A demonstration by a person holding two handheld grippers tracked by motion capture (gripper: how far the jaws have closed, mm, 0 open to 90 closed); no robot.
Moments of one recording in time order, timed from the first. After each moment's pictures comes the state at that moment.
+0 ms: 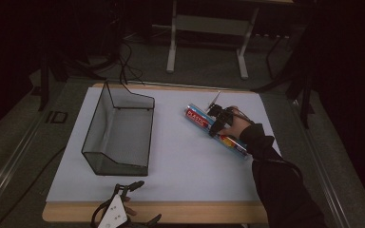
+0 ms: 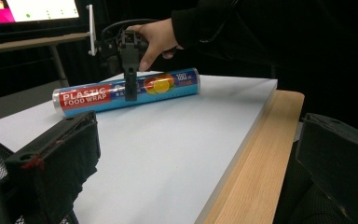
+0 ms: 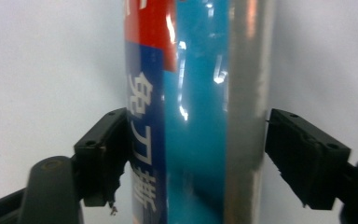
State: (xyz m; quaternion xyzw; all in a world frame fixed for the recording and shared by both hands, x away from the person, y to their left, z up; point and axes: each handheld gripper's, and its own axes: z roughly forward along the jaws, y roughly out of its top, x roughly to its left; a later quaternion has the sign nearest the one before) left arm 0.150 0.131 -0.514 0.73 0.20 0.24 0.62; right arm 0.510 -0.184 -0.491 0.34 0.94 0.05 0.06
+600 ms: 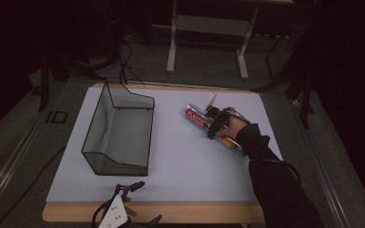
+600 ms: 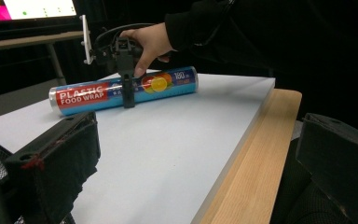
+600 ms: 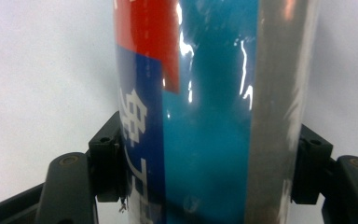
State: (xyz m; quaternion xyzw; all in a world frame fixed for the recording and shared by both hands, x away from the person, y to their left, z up) left arm 0.150 0.131 -0.515 0.73 0.19 0.23 0.61; right arm 0.518 -0.179 -0.507 0.35 0.94 0.03 0.03
